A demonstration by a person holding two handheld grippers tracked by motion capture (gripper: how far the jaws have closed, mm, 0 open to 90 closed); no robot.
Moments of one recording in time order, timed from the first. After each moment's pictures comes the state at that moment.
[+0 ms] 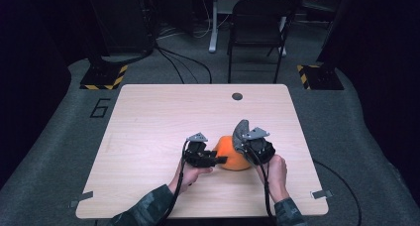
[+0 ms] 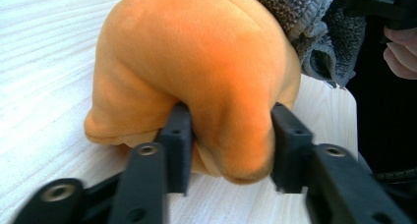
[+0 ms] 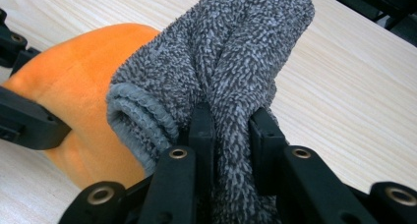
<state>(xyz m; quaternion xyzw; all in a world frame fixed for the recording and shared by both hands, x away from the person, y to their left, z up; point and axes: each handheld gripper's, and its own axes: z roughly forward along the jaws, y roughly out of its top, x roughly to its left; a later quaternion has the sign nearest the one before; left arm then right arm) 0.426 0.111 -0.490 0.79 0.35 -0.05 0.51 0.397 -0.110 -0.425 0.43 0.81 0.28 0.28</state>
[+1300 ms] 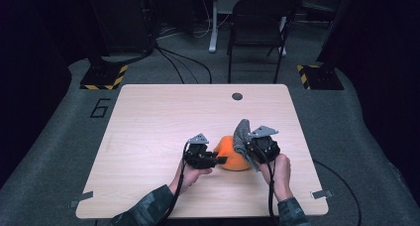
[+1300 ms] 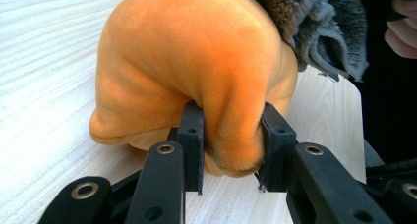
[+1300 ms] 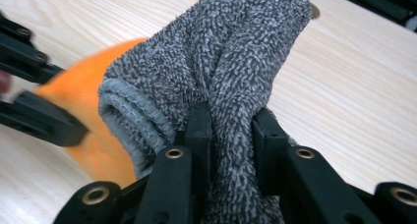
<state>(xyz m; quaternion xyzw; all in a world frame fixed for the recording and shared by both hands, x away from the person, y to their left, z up) 0.421 0.109 -0.489 0.80 0.32 -0.03 0.51 0.398 -0.126 -0.419 0.43 0.81 0.31 0.25</state>
